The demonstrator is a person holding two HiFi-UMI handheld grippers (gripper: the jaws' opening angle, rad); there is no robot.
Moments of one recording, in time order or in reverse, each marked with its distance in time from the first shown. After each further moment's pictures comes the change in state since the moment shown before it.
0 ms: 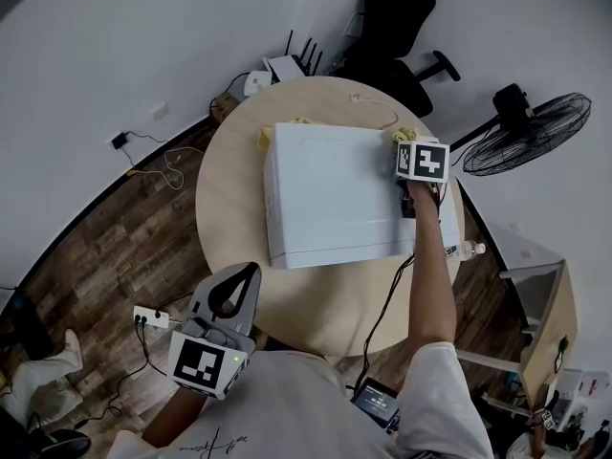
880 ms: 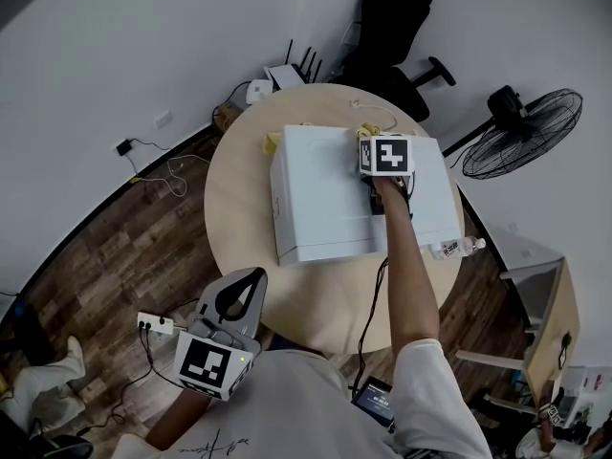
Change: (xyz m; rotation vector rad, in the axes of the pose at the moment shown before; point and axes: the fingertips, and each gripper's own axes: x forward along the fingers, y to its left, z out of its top) left arm -0.031 -0.004 -0.004 0.002 0.015 -0.037; right arm -0.016 0.104 0.021 -0.045 -0.034 0.090
